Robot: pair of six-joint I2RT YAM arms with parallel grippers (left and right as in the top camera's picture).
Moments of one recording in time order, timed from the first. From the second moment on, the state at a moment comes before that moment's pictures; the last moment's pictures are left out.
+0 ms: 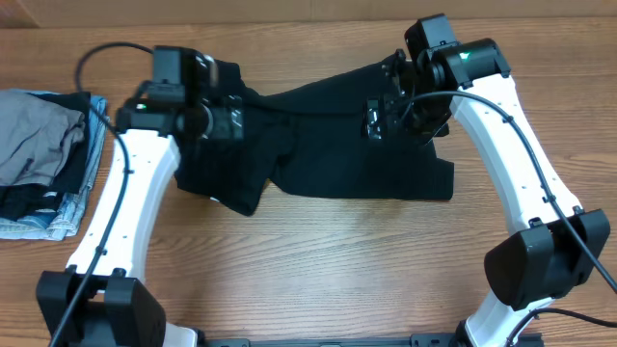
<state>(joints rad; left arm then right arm) -0.12 1.64 1.42 -0.83 0.09 -0.18 0.26 1.88 1.85 -1.33 -0.25 0.15</state>
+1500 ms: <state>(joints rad) 0.05 1.71 1.42 -0.71 0.16 -0.33 0.43 2.11 1.27 0.11 -0.85 1.21</state>
